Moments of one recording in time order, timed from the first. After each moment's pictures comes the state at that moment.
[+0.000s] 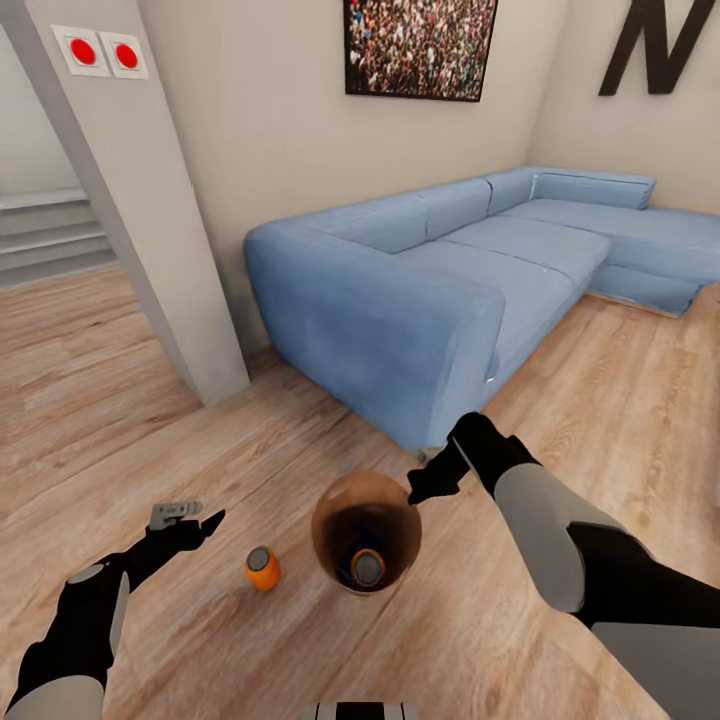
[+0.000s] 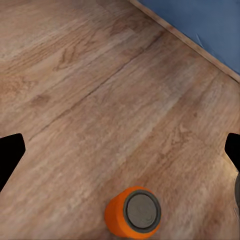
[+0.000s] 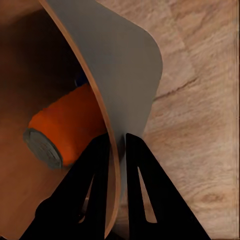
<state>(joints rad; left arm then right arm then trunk) -0.51 0.04 0.60 -0.97 -0.28 0.21 -0.68 -1.17 0.10 -0.17 -0.31 0.69 1.03 0.84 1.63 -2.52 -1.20</state>
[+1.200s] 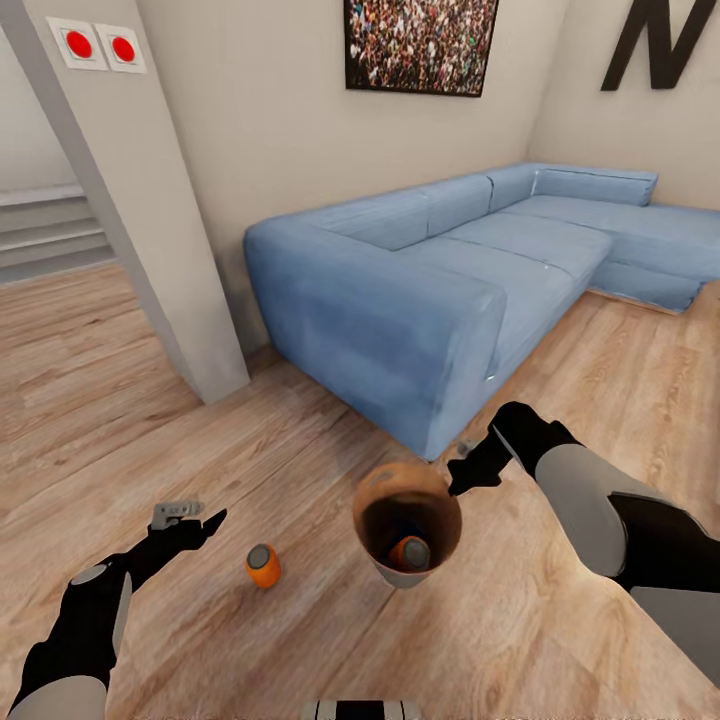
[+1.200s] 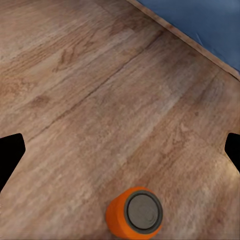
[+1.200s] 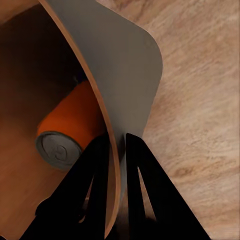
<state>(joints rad) -0.51 0.03 0.60 -0.96 -0.29 0.18 -0.68 -1.26 -0.05 -0.17 -0.19 0.67 1.04 0.84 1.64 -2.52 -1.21</state>
